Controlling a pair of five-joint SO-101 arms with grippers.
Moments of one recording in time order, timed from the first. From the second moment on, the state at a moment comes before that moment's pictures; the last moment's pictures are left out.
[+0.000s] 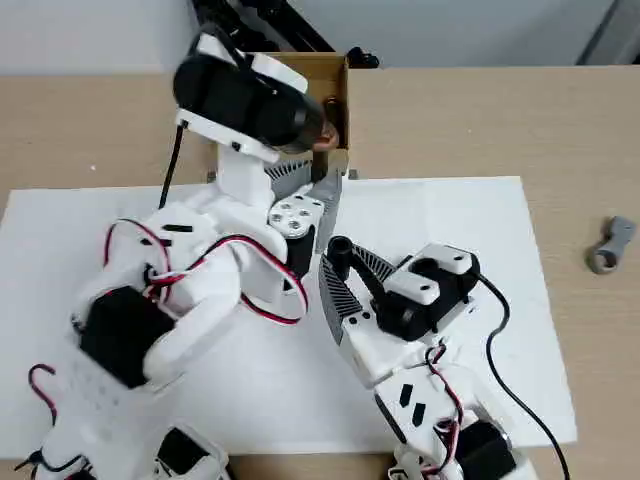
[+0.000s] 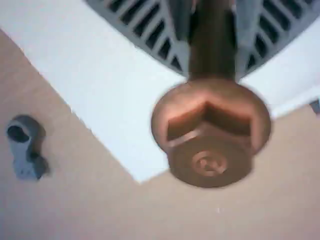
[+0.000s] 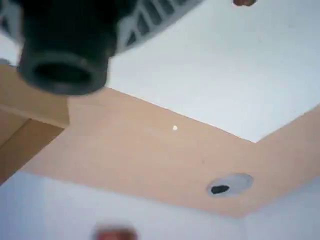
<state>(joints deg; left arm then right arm) 32.1 -34.2 -1.8 76.3 14.6 -34.9 -101.4 74.7 40.3 -10.6</state>
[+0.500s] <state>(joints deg) 32.3 -34.0 6.2 71.5 16.9 -34.9 -101.4 74.7 40.3 -8.4</state>
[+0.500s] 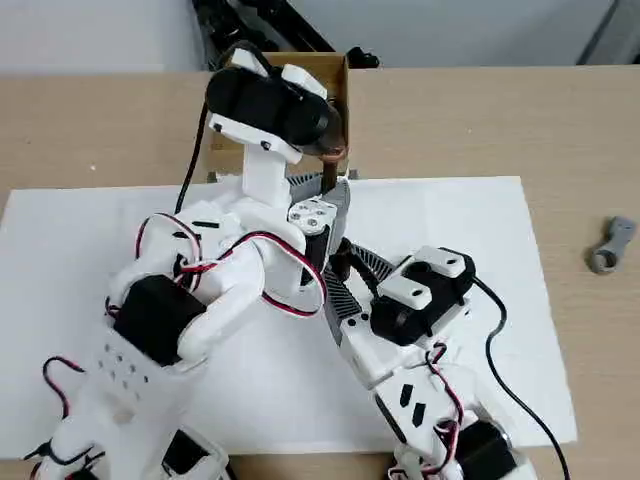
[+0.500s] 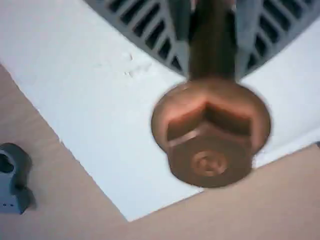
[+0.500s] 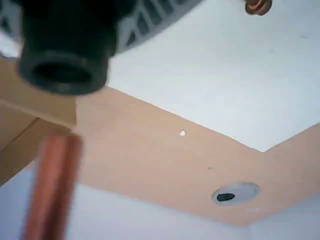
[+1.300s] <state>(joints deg) 34.4 -33.9 1.2 72.1 18.4 -35.0 -101.4 74.7 38.9 -8.4</state>
